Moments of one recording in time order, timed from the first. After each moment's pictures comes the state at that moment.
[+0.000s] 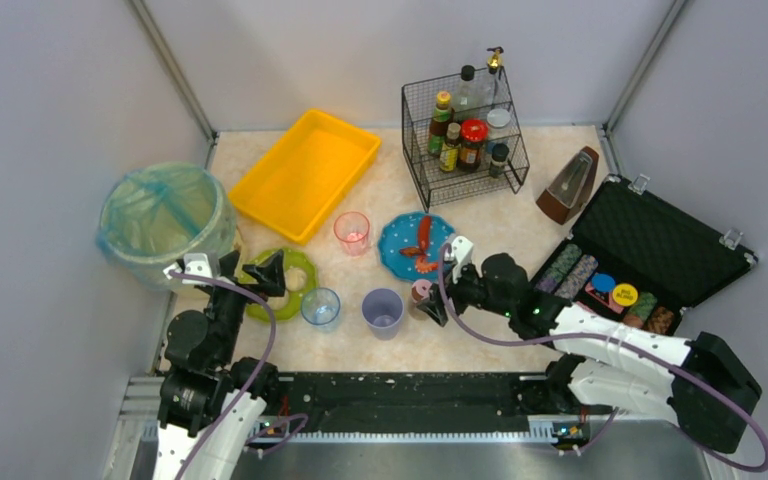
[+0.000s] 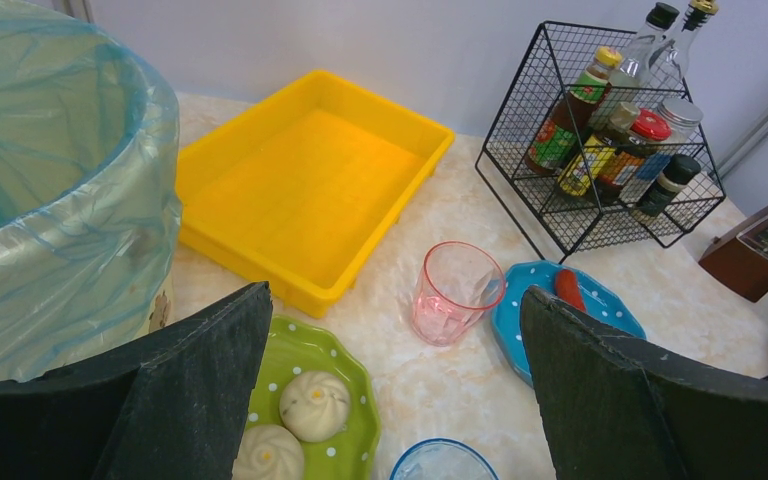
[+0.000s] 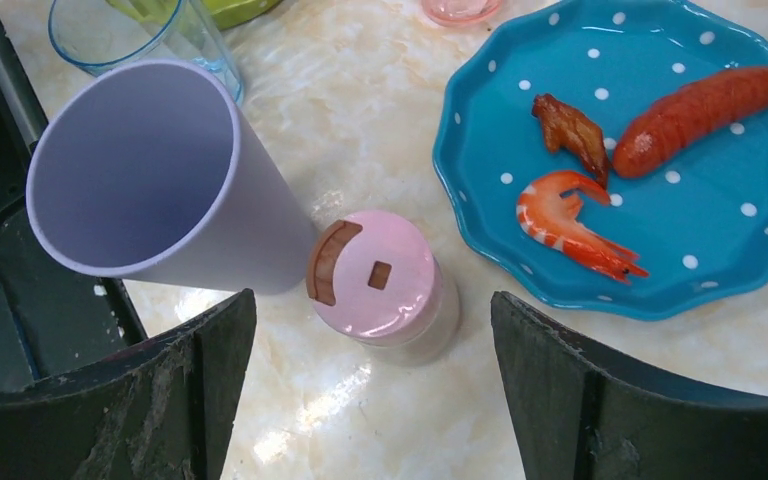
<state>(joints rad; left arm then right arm) -0.26 0.11 0.59 -0.41 -0.15 -0.24 0.83 0.99 0.44 0.15 -0.18 0.10</state>
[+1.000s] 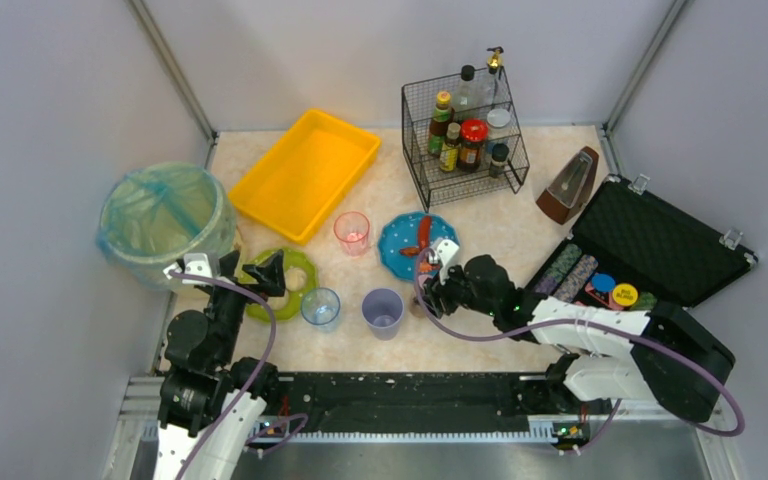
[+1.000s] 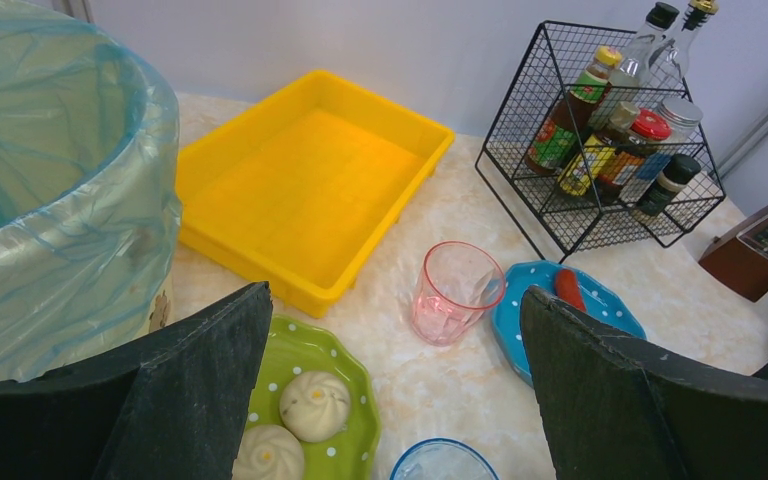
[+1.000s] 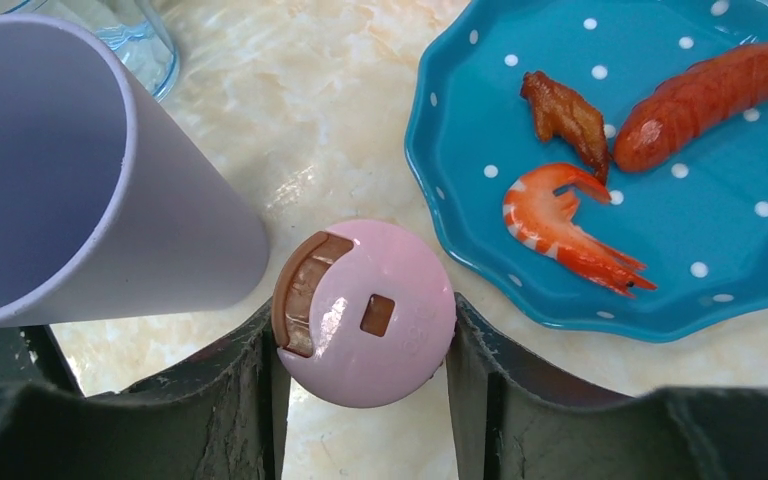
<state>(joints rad) -0.25 0.11 0.59 -0.41 -0.14 -0.24 0.87 1.21 0.42 0.35 -0.10 0.05</state>
